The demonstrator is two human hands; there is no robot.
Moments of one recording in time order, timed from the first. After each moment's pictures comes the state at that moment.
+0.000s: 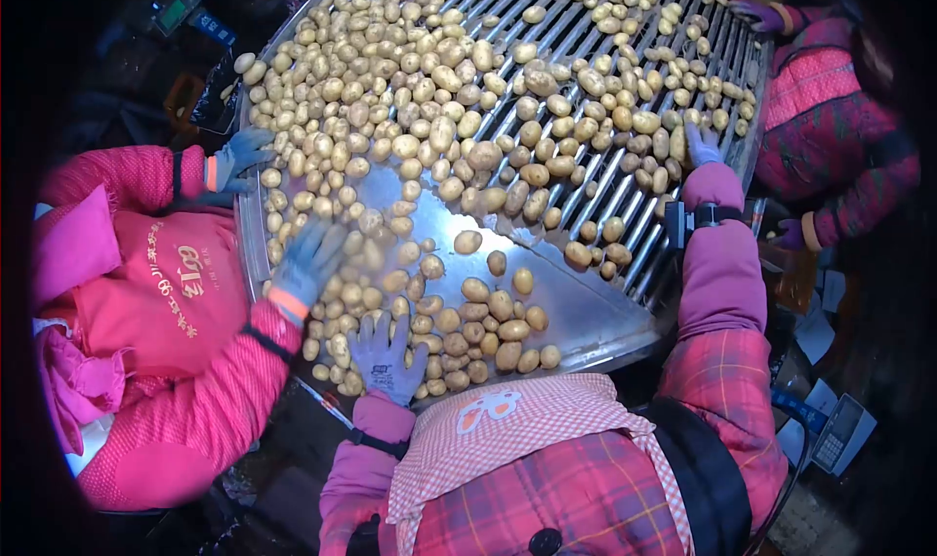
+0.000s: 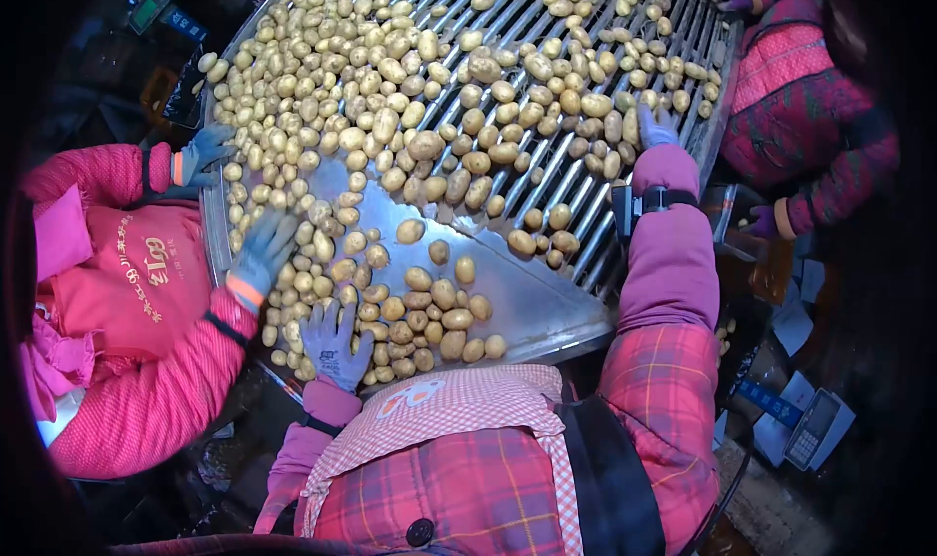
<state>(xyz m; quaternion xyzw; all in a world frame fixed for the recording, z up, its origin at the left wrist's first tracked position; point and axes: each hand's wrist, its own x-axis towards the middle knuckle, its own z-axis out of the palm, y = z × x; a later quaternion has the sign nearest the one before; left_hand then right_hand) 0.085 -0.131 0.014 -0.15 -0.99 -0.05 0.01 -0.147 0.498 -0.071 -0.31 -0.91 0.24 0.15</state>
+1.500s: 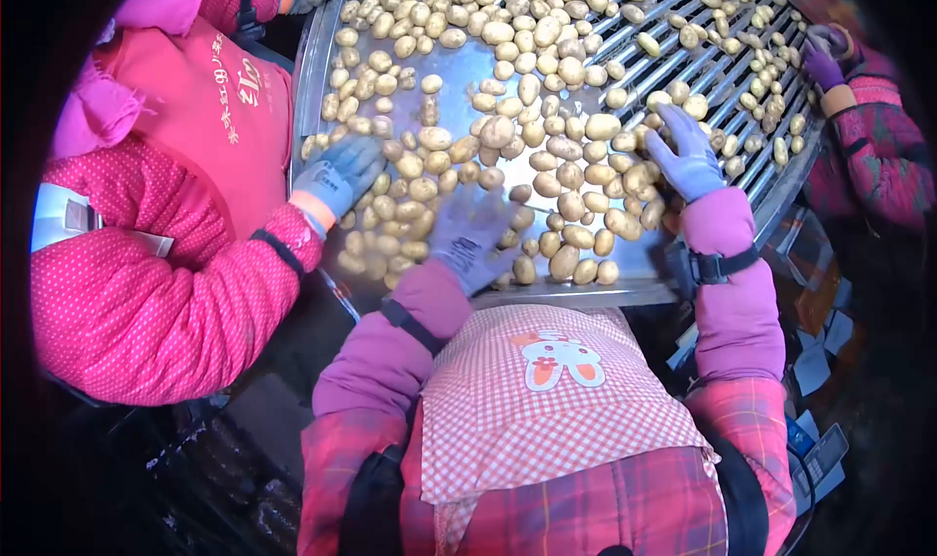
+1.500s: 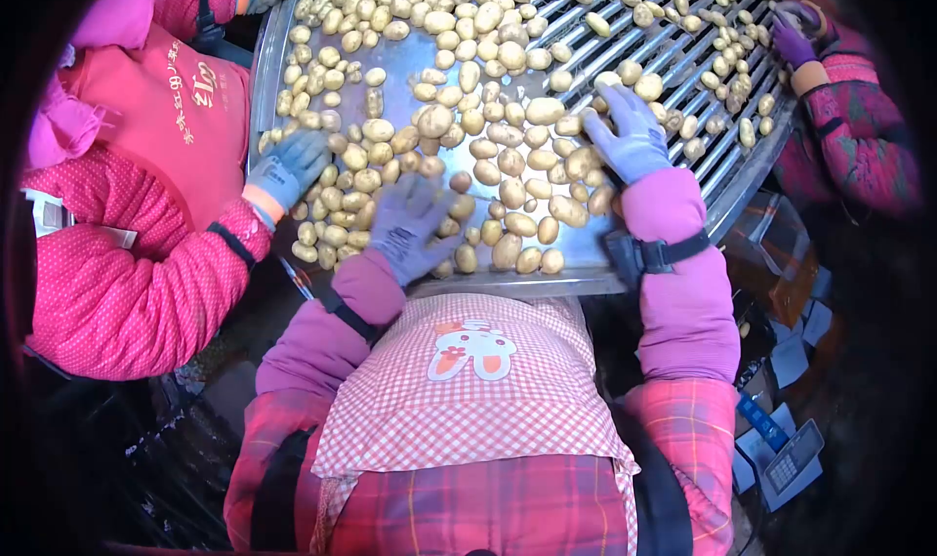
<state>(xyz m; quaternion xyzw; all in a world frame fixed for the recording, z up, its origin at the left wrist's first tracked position) 0.095 -0.109 0.019 -0.25 -0.96 -0.13 -0.02 -0.020 0.230 0.030 0.12 -0.95 0.28 0.08</state>
